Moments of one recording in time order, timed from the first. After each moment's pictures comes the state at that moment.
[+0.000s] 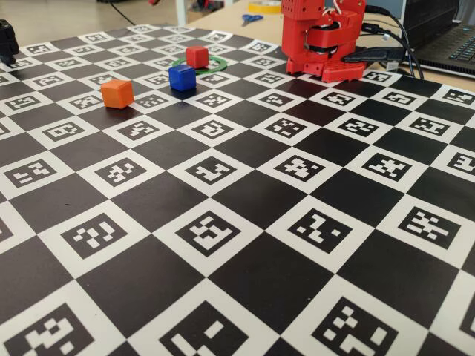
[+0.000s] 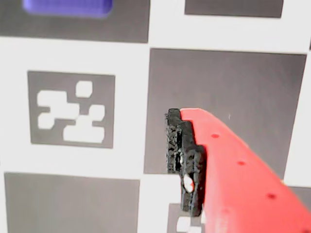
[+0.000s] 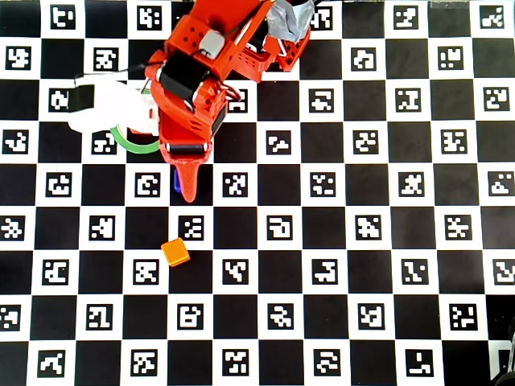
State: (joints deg) arm 32.9 108.8 110.1 83.1 -35.3
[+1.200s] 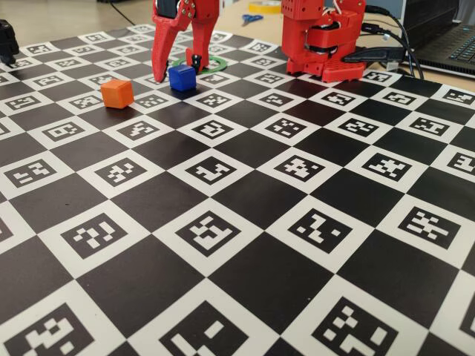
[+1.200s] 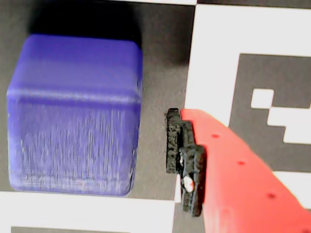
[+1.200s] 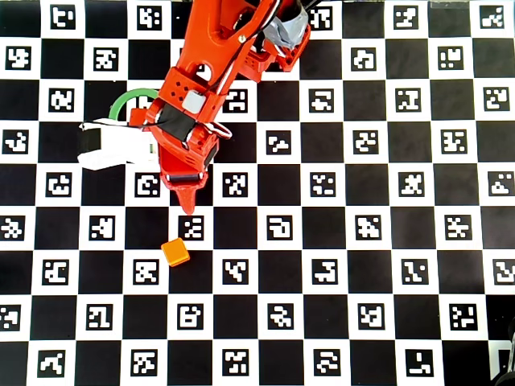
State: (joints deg) arm 33.6 94.4 122.7 56.8 -36.7
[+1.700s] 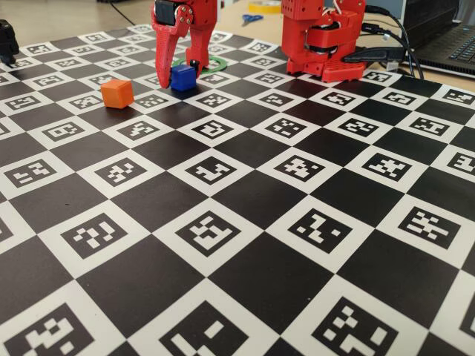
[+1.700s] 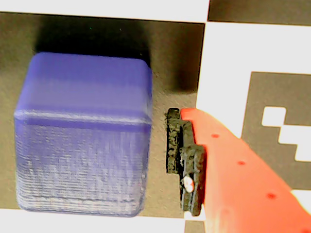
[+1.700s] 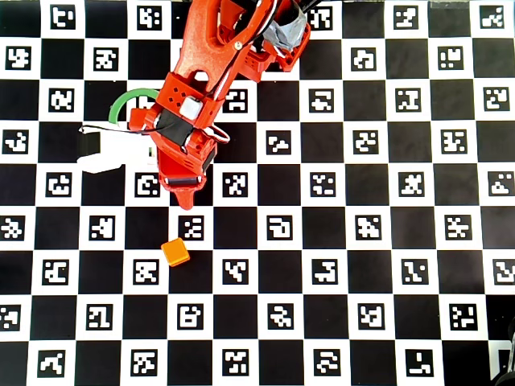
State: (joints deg) arm 33.6 93.0 122.7 54.8 -36.4
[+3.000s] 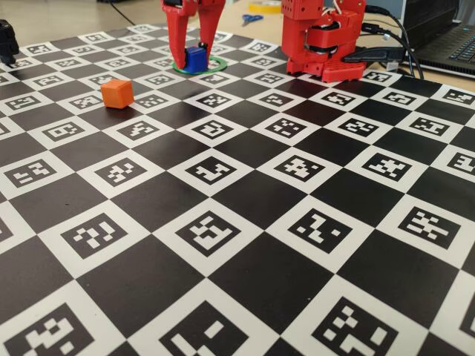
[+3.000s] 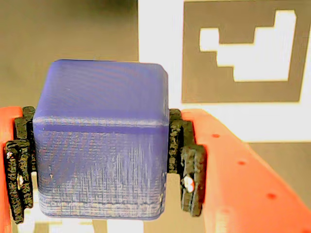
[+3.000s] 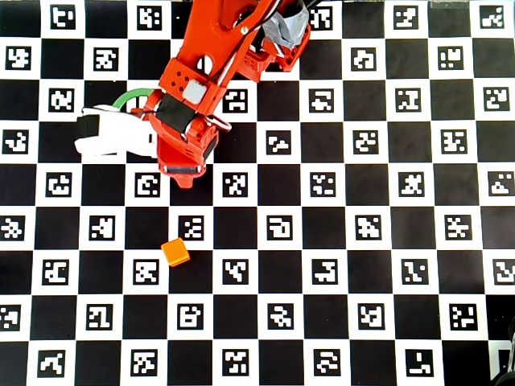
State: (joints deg) arm 34.5 105.2 120.2 70.1 -34.4
